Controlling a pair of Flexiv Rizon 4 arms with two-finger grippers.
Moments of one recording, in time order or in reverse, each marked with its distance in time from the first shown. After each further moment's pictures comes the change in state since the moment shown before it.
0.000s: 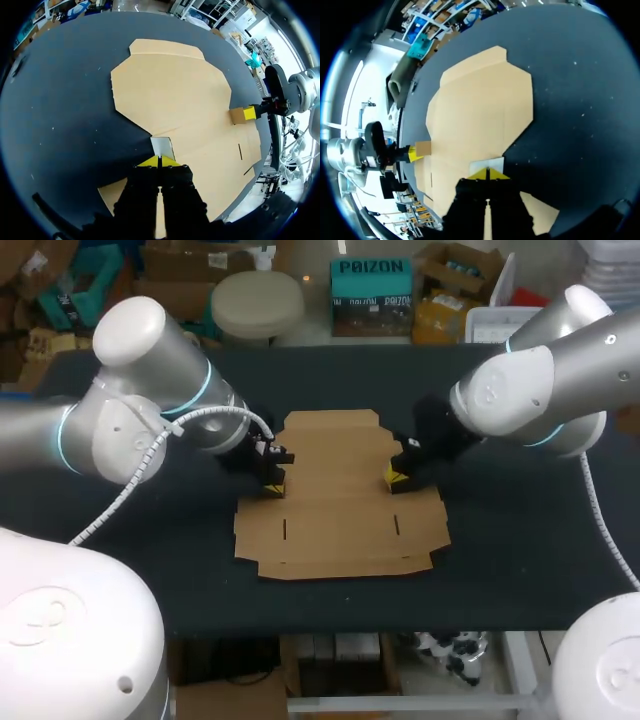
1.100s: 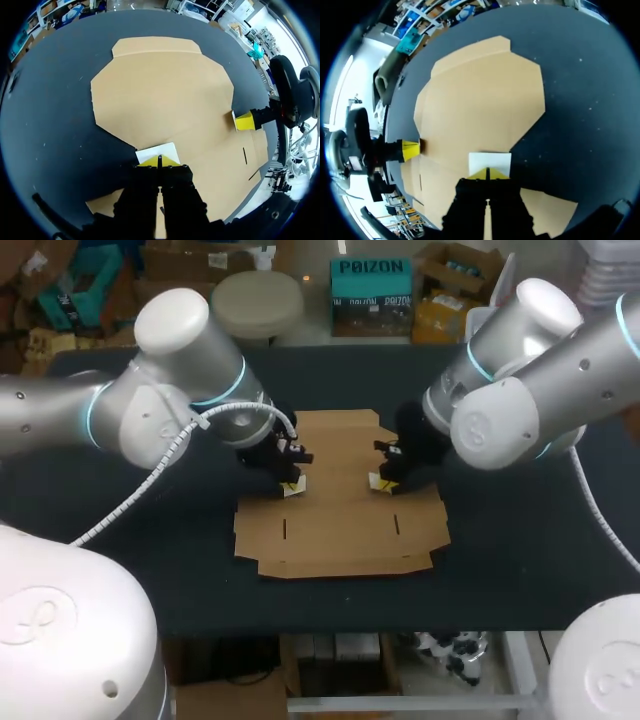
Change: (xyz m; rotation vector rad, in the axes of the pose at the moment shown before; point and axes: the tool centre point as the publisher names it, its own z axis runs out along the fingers) left arm 0.015 -0.013 0.019 -0.032 -0.054 0.057; right arm 0.004 -0.008 0.018 0.017 -0.141 0.002
